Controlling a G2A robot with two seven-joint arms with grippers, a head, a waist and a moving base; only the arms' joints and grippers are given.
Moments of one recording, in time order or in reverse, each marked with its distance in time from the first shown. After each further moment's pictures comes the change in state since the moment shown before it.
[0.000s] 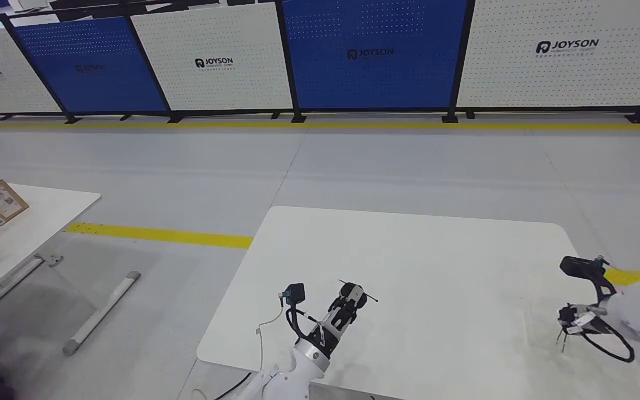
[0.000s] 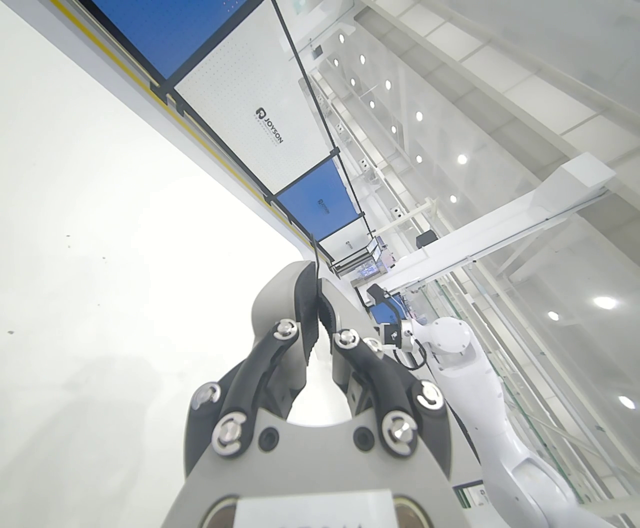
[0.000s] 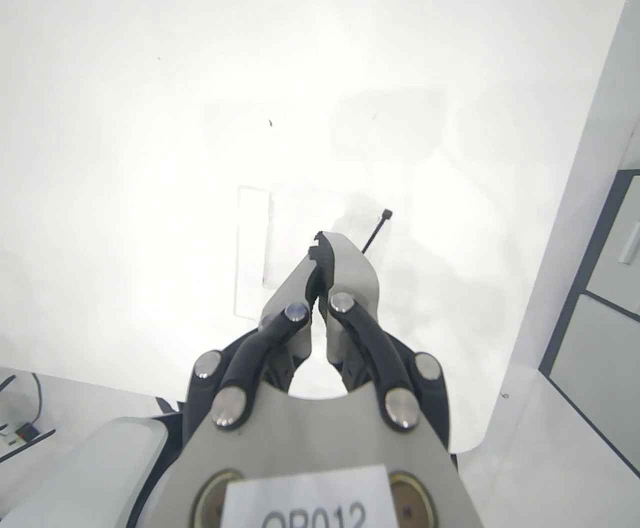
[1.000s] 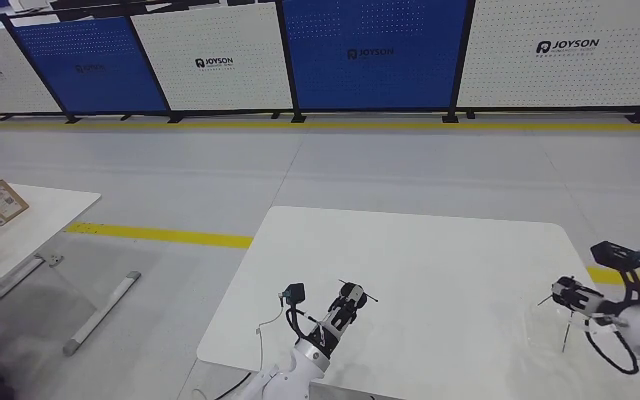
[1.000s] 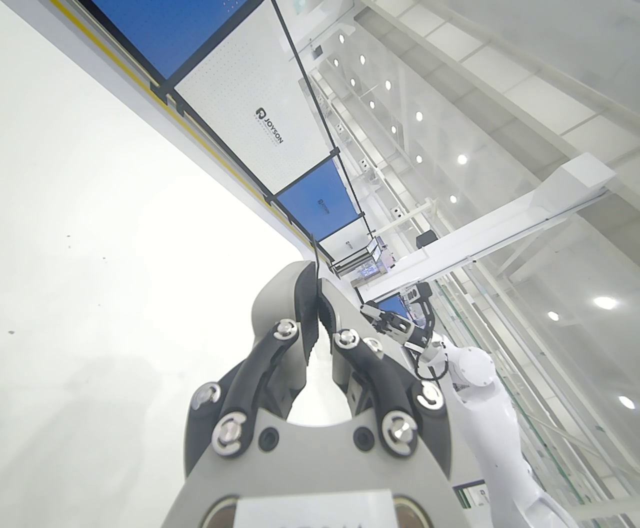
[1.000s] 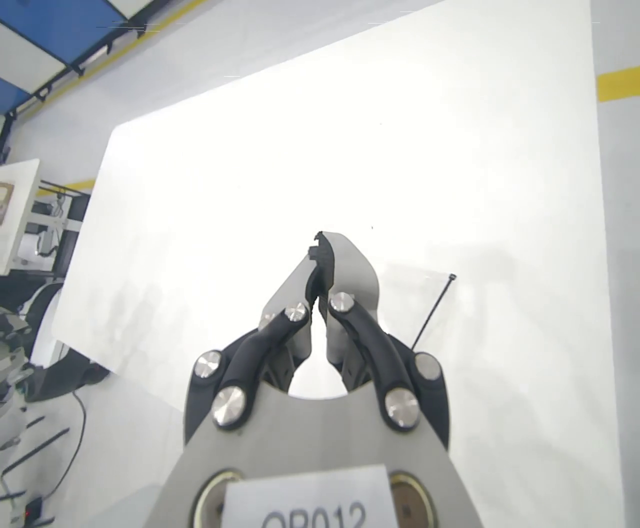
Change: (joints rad) left arm 0.000 0.000 0.000 0.000 0.000 0.000 0.000; right arm -0.461 0.079 0.398 -0.352 0.201 0.028 -0.530
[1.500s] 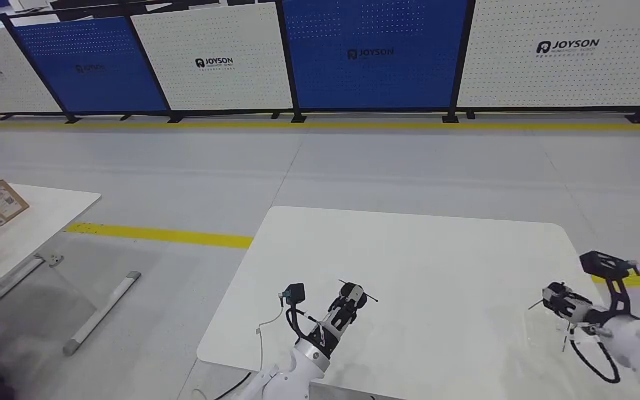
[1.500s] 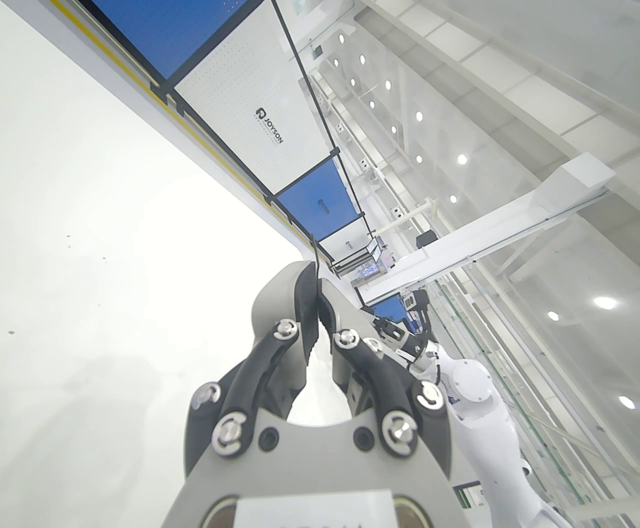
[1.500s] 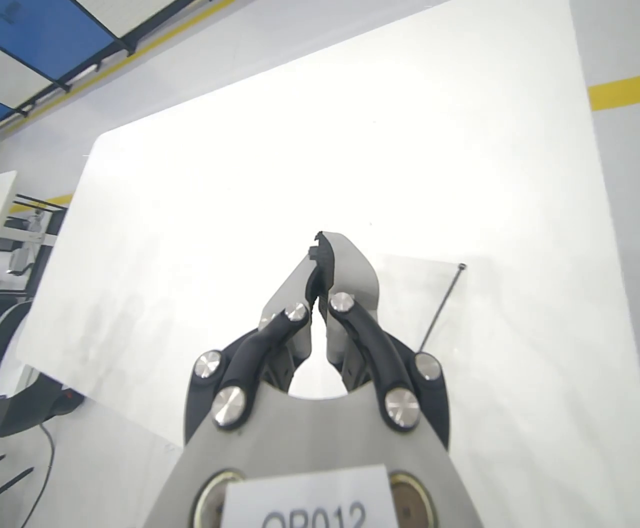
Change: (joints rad) left arm 0.000 0.000 0.000 0.000 0.000 0.000 0.000; right arm -0.036 -0.018 -0.016 -0.016 0.034 -0.098 -0.066
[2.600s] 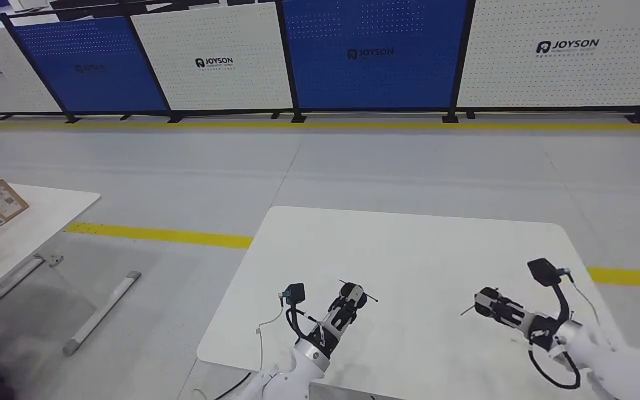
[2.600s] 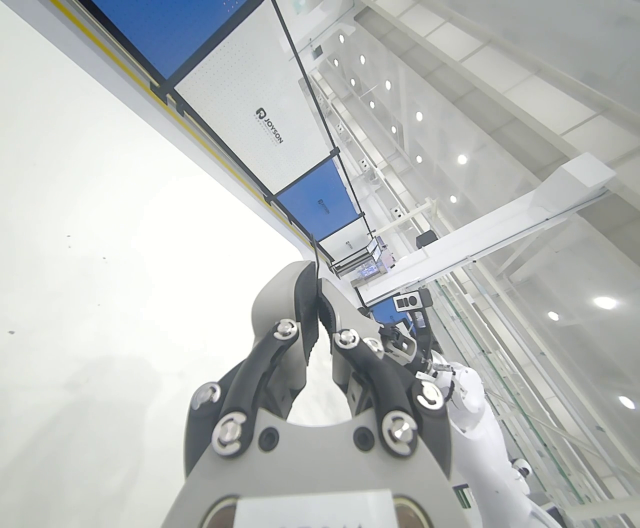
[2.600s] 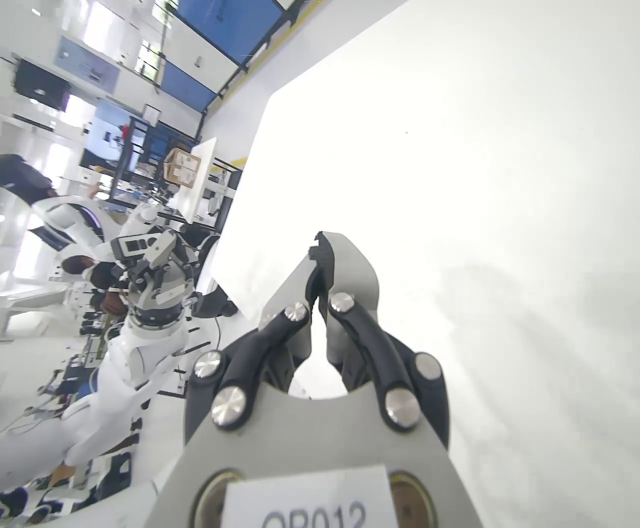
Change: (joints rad) left arm 0.000 0.000 0.000 0.000 0.000 0.000 0.000; right arm 0.024 -0.089 -0.154 0.001 0.300 -0.190 -0.058
